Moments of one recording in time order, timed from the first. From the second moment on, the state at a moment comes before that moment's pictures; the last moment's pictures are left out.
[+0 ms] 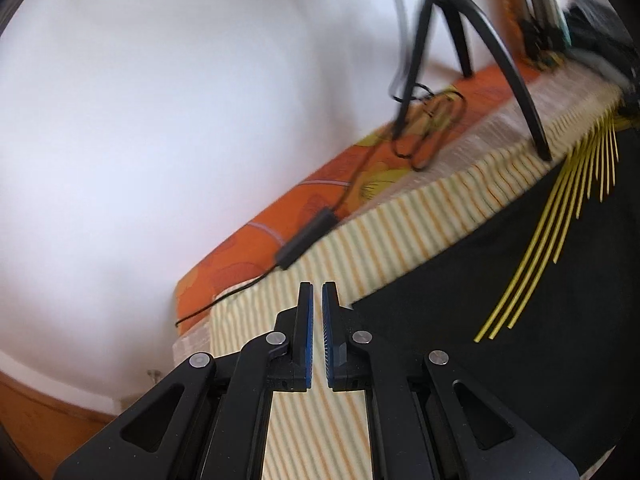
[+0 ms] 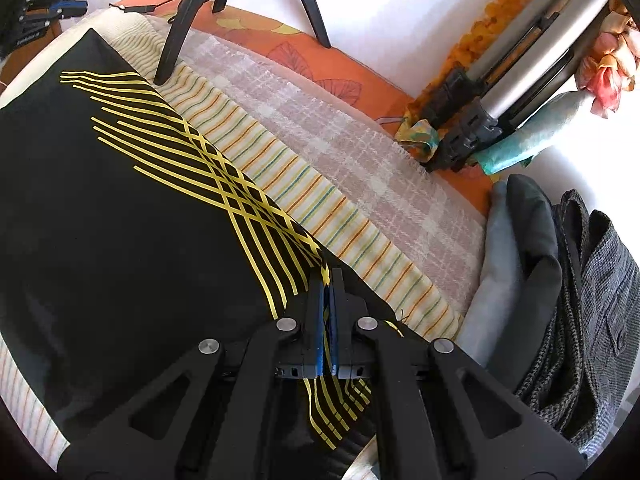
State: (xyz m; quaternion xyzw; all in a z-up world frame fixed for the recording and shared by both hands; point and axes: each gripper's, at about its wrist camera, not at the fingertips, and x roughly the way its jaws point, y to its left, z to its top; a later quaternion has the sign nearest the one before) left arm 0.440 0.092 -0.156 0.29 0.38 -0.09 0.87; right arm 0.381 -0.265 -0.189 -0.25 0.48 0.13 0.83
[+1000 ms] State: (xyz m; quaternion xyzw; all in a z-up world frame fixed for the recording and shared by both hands) left arm 0.276 -0.069 -0.171 0.29 0.38 -0.33 0.82; right arm 0.279 -0.313 -0.161 -0.10 0.48 0.05 0.87
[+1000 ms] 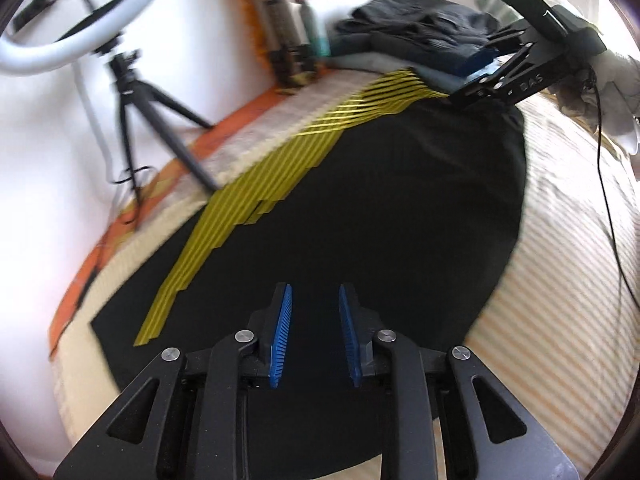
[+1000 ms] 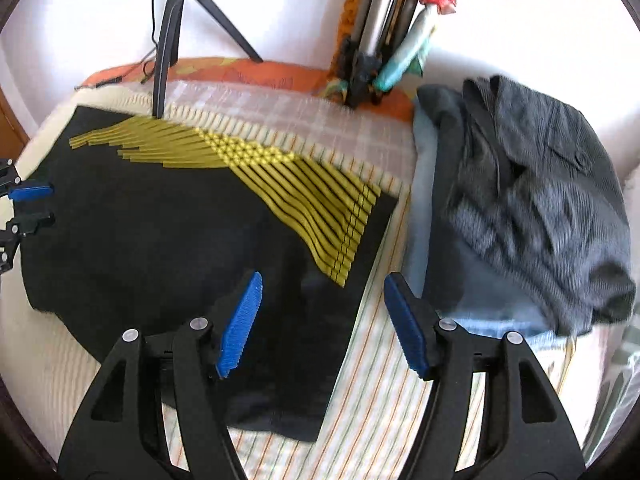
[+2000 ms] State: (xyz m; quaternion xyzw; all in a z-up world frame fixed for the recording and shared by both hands) left arm 0.204 -0.223 -0.156 0.31 0.33 -0.41 0.79; right arm 0.191 -0.432 -0.137 0.13 0.42 0.01 0.90
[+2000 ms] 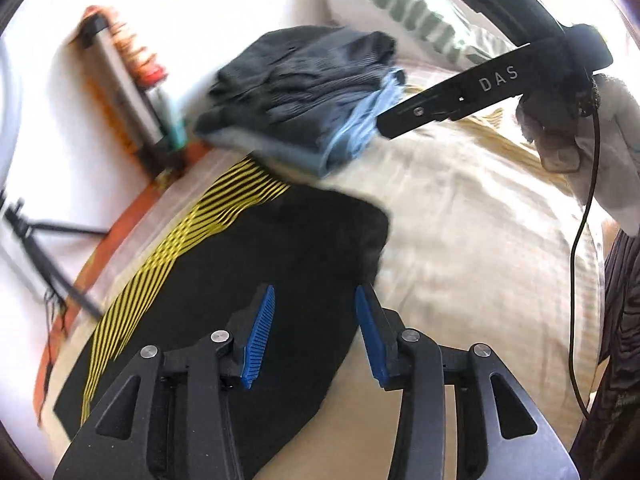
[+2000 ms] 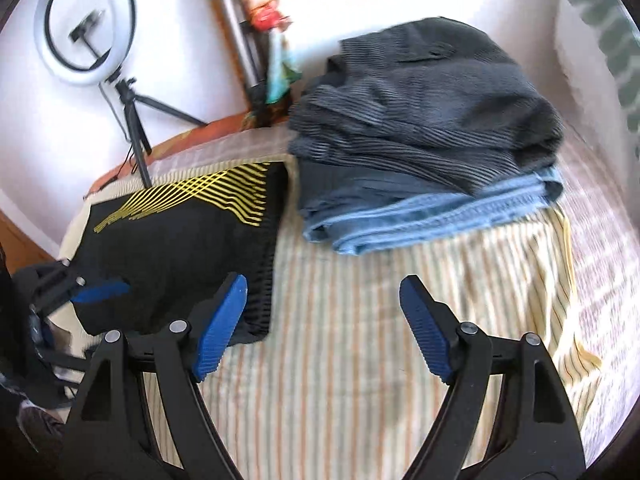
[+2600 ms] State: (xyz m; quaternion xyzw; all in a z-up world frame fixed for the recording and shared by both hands) left arm 0.227 -0.294 -0.201 0.34 0.39 -0.41 0.75; right arm 0.180 -0.454 -0.138 0.13 0.42 -0.01 0.90
